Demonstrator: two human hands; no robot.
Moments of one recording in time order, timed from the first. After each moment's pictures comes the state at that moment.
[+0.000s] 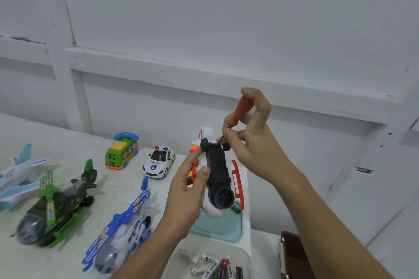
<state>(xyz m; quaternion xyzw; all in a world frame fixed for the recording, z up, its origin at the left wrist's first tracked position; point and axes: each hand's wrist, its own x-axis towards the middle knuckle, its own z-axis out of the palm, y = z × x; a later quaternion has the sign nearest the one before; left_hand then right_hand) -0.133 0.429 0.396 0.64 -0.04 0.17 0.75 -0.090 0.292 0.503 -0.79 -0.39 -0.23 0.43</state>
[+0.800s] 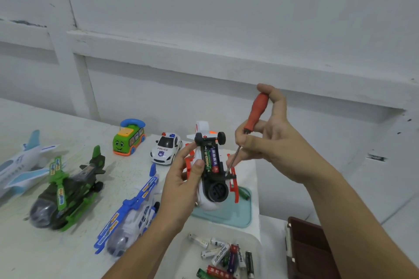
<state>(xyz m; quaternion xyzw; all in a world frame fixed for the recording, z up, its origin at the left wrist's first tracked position) -0.137 0.450 0.378 0.66 0.03 0.15 0.73 -0.110 0.277 0.506 -0.70 -0.29 0.11 0.65</state>
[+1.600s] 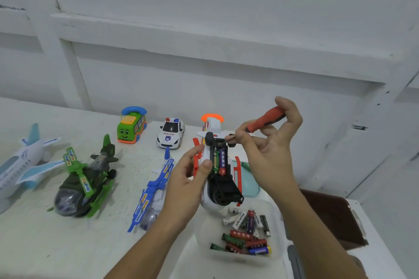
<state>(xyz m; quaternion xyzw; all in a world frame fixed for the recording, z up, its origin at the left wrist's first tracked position) -0.178 0.493 0.369 0.66 0.00 0.08 0.74 -0.166 0.351 0.447 -0.75 -0.17 -0.23 0.60</state>
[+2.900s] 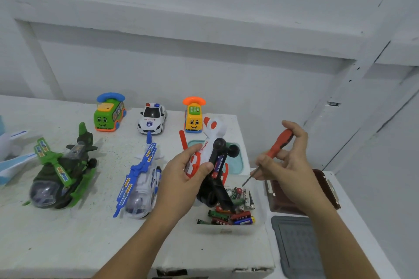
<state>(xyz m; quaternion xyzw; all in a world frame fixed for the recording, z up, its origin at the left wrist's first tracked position) -0.200 0.480 0.361 0.79 -0.02 0.05 0.61 -0.220 0.274 0.413 -0.78 0.02 -0.07 0.62</state>
